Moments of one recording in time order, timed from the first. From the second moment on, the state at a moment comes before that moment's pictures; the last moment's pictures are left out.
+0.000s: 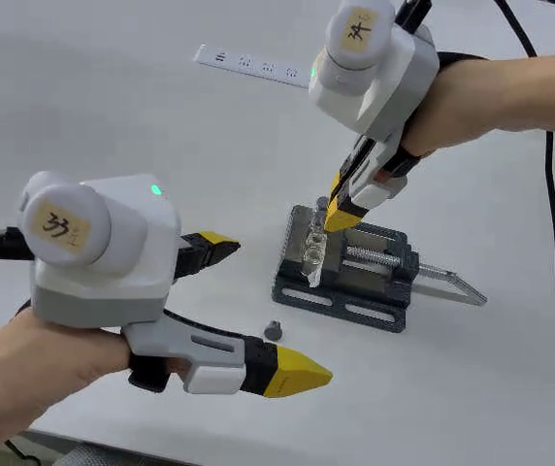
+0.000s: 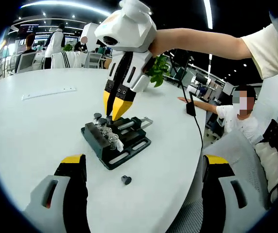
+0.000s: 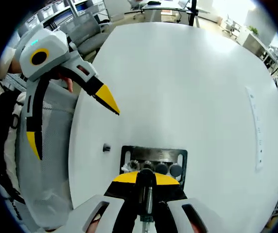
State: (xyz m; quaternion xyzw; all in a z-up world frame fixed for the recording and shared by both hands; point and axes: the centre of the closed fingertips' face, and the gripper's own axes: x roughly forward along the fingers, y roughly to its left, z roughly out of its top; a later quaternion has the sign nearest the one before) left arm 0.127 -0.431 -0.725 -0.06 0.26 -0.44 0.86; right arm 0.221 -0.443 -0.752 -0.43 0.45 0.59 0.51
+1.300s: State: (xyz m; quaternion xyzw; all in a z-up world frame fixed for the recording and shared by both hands) left arm 0.122 -0.424 -0.738 -0.07 0.28 -0.44 0.85; right arm 0.219 -0.442 -0.767 -0.48 0.41 0.60 0.49
